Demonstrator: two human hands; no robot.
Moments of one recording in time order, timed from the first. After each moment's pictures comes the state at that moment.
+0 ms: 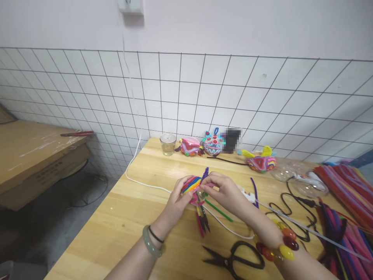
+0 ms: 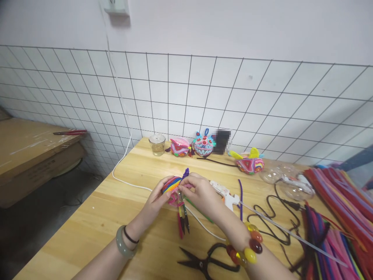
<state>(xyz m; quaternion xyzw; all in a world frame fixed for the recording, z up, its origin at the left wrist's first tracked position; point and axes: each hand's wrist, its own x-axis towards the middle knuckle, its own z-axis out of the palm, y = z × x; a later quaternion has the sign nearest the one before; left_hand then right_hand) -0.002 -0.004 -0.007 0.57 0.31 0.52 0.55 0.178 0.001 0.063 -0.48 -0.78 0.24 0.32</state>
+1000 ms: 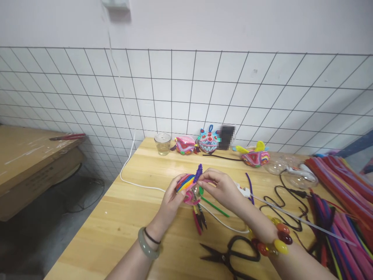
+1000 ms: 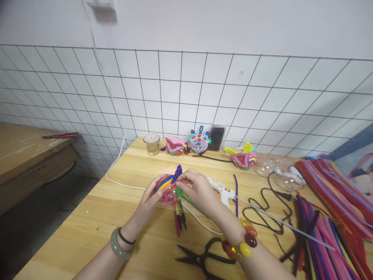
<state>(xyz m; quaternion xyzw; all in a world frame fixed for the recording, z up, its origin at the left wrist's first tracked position) -0.002 -0.003 -0.007 0.53 0.30 0.55 0.57 0.183 0.003 0.057 -0.48 -0.76 0.26 0.36</state>
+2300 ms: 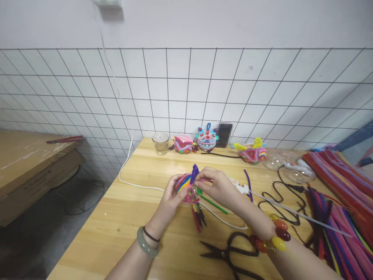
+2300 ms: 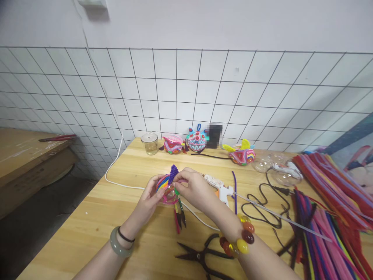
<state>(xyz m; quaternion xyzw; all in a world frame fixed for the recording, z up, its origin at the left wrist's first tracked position) 0.000 -0.002 -0.009 0.51 0.30 0.54 0.60 0.178 0.000 0.065 -0.48 -0.77 0.25 0.33</state>
